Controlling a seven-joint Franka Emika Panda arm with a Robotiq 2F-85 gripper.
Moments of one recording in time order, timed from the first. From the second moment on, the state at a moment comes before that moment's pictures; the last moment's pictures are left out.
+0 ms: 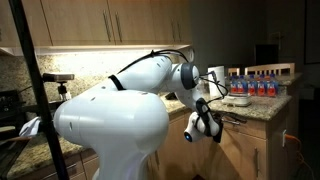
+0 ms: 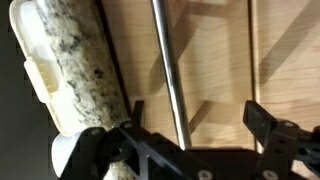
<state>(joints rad) 0.37 1.18 -0.05 -1.42 -2.60 2.10 1.57</state>
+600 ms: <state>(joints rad) 0.37 1.20 -0.05 -1.39 -2.60 2.10 1.55</state>
